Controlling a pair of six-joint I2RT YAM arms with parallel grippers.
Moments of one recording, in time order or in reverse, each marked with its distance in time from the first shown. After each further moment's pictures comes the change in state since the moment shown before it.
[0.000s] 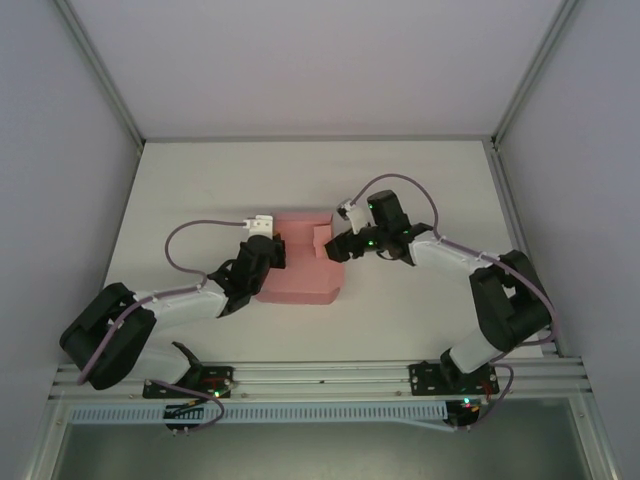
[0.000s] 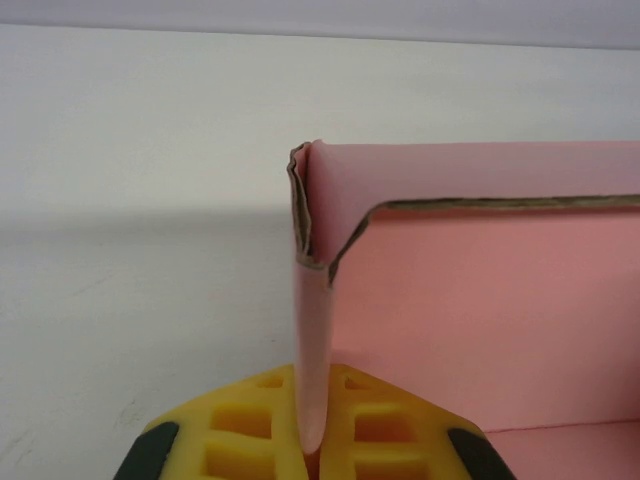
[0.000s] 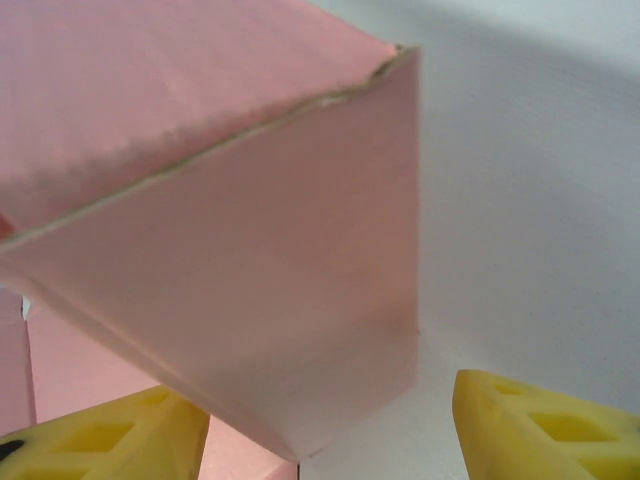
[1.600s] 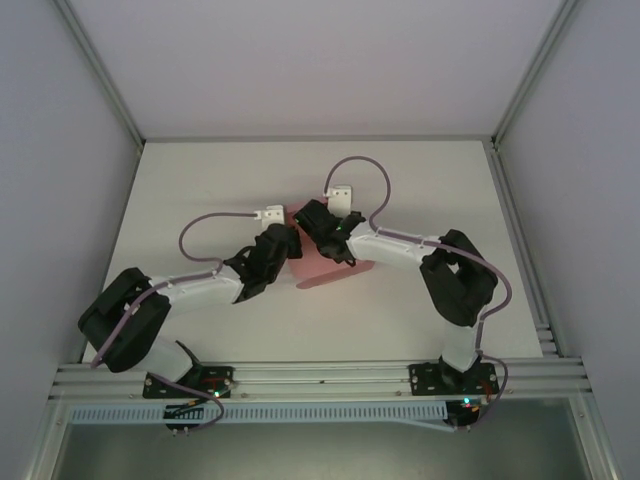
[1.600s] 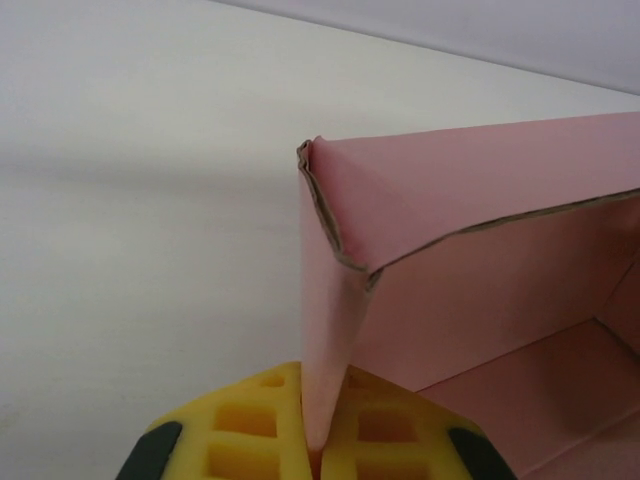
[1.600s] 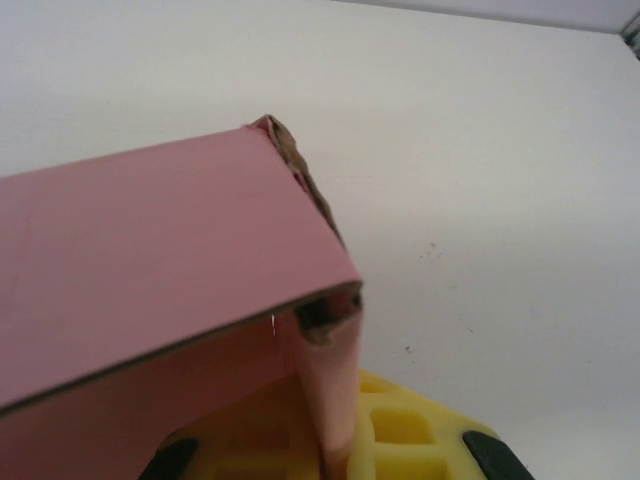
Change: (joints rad) left arm -0.035 0.118 0.179 -0.122 0.006 -0.216; right arm 0.324 0.302 0.404 -0.375 1.418 0.597
